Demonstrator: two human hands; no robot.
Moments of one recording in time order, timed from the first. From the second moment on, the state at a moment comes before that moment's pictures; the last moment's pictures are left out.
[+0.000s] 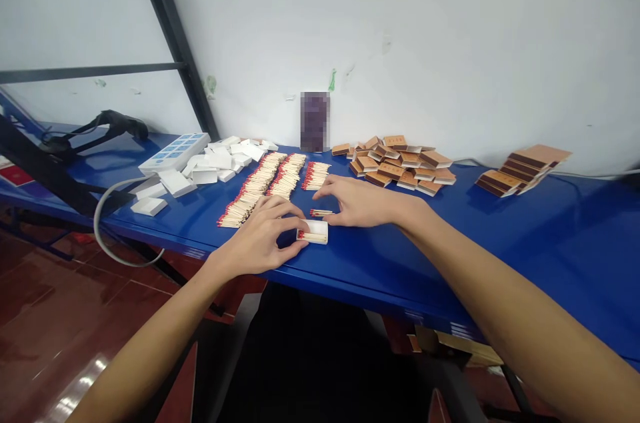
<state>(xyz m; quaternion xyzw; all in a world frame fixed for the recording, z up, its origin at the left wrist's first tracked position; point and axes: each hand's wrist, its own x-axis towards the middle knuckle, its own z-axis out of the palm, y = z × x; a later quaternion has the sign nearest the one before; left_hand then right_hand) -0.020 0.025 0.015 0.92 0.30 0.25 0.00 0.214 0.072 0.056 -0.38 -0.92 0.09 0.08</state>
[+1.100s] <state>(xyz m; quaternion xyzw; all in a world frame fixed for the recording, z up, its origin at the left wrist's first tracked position) -0.019 0.025 0.015 0.92 0.30 0.25 0.02 0.217 0.085 0.046 -0.41 -0.89 0.20 0.05</state>
